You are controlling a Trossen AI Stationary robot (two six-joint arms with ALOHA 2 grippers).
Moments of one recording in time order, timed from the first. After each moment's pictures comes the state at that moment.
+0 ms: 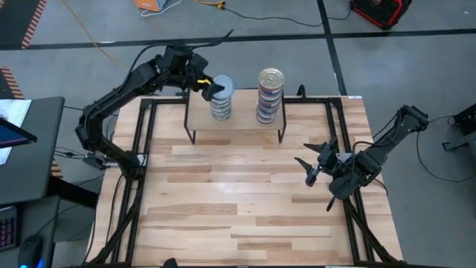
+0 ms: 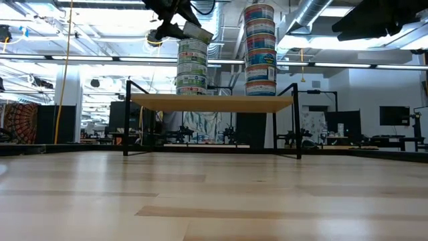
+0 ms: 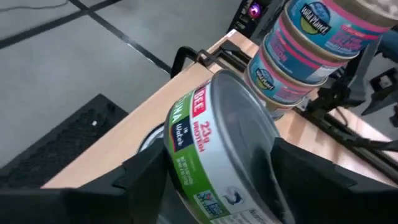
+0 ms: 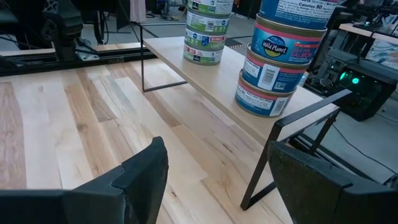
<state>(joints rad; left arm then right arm) 0.63 1.49 1.71 -0.73 0.20 -0.22 0.69 0.88 0.70 -0.66 1.24 0.70</state>
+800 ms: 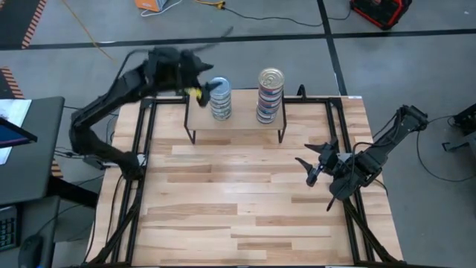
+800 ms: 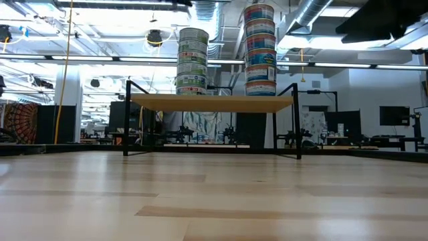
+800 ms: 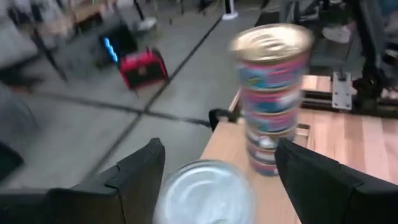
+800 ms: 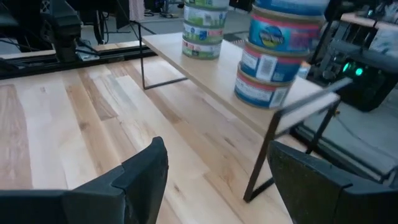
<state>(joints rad) 0.45 1.40 1.75 -0.64 -0.10 0.20 0.71 0.88 0.70 -0.71 1.24 0.78</state>
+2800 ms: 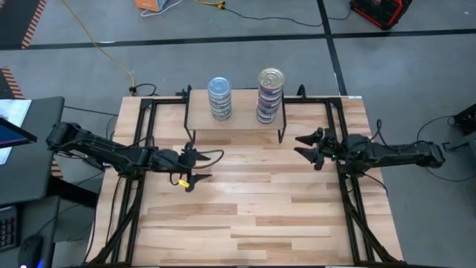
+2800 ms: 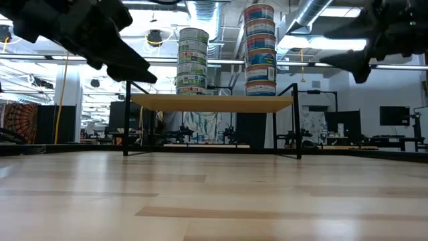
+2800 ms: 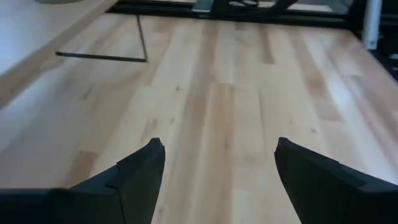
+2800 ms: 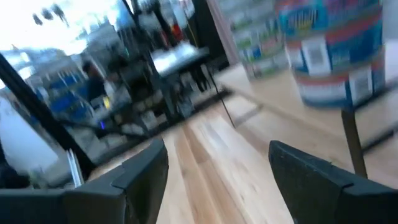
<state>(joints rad) -0.17 1.02 0.45 0.21 -0.27 -0.13 0.00 0.33 0.21 0.11 0.25 0.44</state>
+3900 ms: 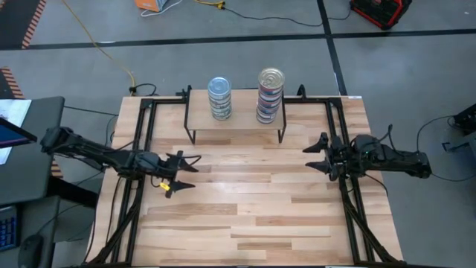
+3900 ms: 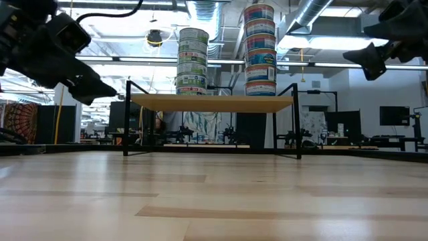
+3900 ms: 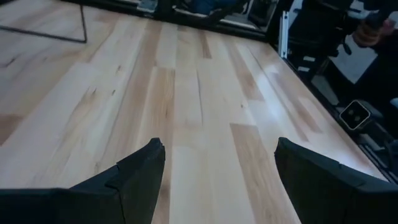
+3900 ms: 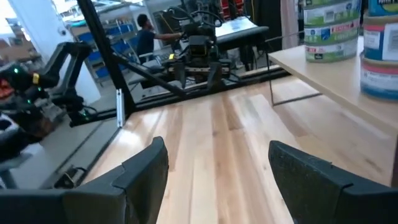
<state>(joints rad) -0.19 0.66 0.12 0.33 -0.05 -0.23 -0.05 0.00 0.21 -0.25 -0.08 0.23</state>
